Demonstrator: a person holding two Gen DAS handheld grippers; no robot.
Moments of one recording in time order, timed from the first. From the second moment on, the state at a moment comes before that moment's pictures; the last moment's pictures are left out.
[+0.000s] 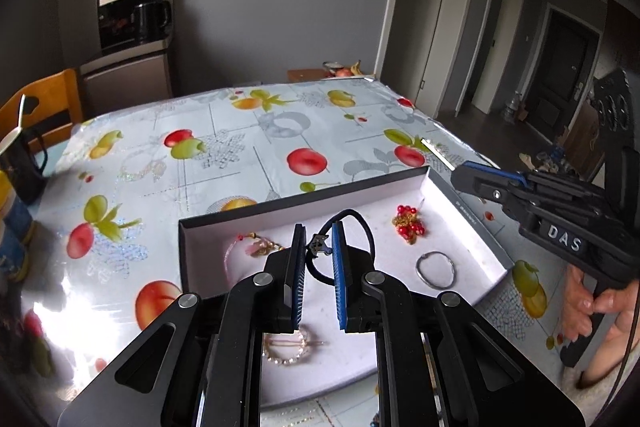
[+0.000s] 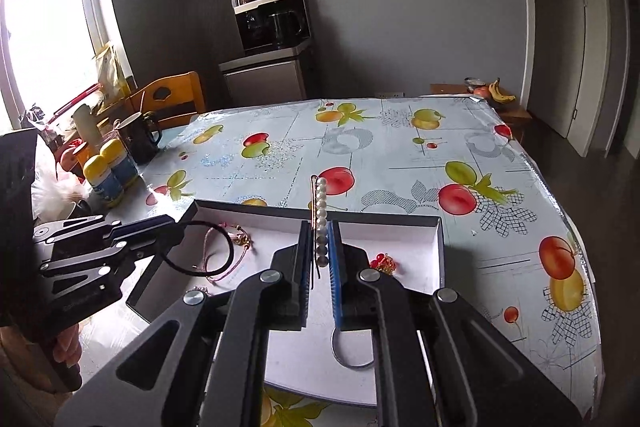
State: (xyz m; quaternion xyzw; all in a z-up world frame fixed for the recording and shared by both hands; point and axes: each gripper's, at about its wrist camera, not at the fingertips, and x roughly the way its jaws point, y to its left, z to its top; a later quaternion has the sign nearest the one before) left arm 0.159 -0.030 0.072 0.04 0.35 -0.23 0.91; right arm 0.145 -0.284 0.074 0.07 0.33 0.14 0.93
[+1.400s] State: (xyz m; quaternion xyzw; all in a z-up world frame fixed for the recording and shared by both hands) left arm 0.191 -0.045 -0.004 0.08 0.45 -0.22 0.86; right arm 0.176 -0.251 -0.004 0.01 0.43 0.14 0.89
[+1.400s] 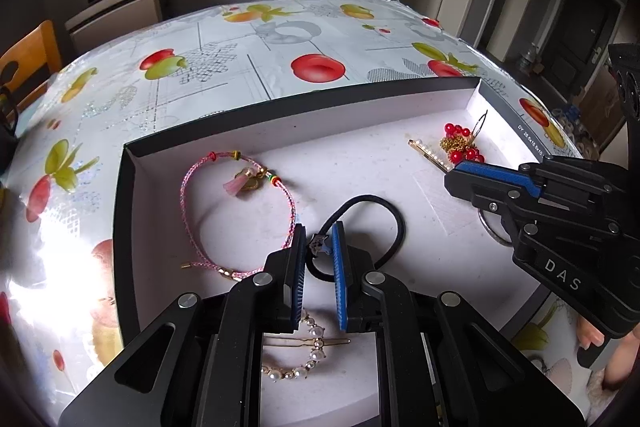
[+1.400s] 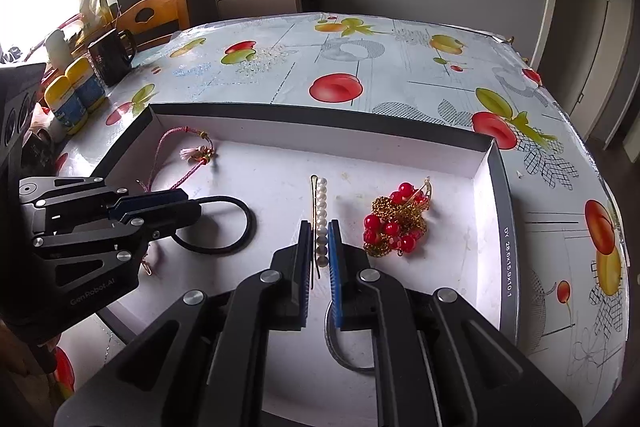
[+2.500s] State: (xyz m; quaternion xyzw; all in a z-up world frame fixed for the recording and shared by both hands) left arm 0.176 -0.029 0.031 0.04 0.38 -0.20 0.90; right arm 0.160 -0.271 0.022 0.06 0.37 0.14 0.92
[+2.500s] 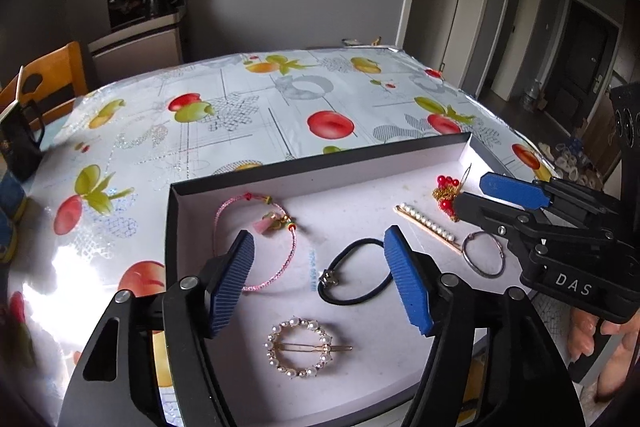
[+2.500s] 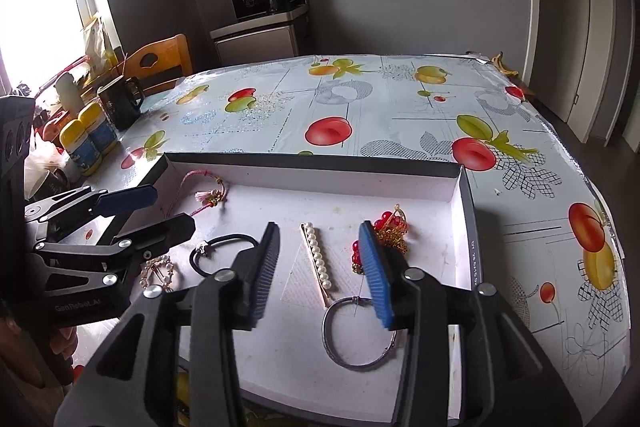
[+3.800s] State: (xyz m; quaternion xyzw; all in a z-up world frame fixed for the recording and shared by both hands) left arm 0.045 0.040 0.033 0.09 0.35 -0.14 0.92; right arm 0.013 -0.287 0.024 0.00 0.34 0.19 0.92
